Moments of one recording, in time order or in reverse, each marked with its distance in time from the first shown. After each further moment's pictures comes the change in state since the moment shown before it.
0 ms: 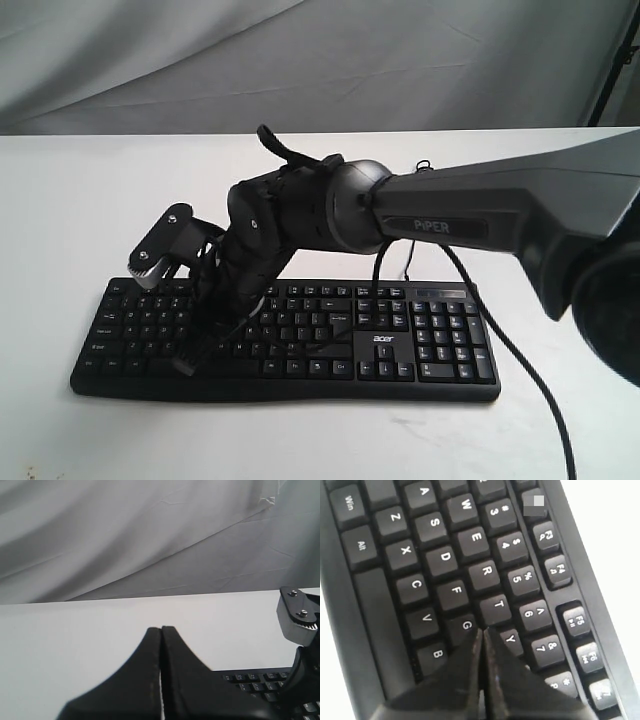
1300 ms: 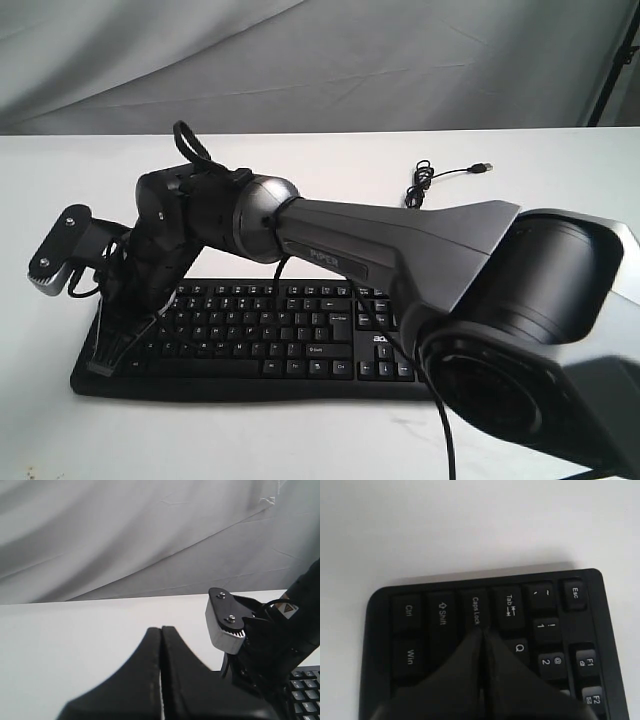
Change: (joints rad) left arm 0.000 0.000 0.000 0.000 0.000 0.000; right arm 0.073 0.250 -0.483 0.091 0.176 -0.172
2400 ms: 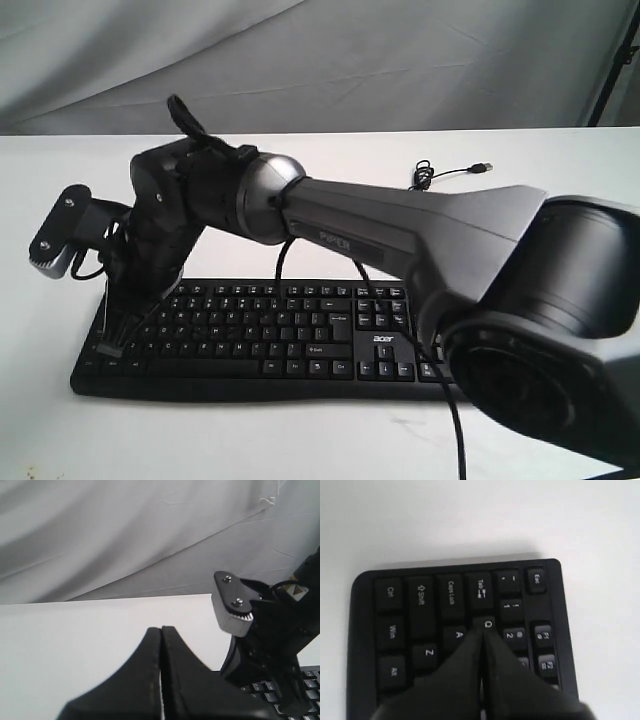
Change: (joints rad) left arm 0.000 0.000 0.000 0.000 0.000 0.000; right arm 0.000 -0.049 -0.002 -0.116 0.041 0.055
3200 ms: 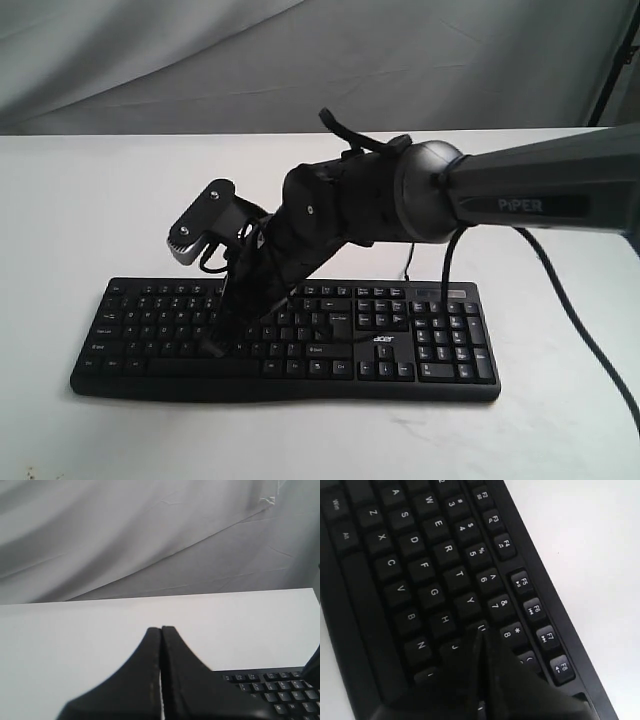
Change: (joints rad) left arm 0.000 0.000 0.000 0.000 0.000 0.000; right arm -0.127 -0.342 0.676 0.100 -0.352 0.059
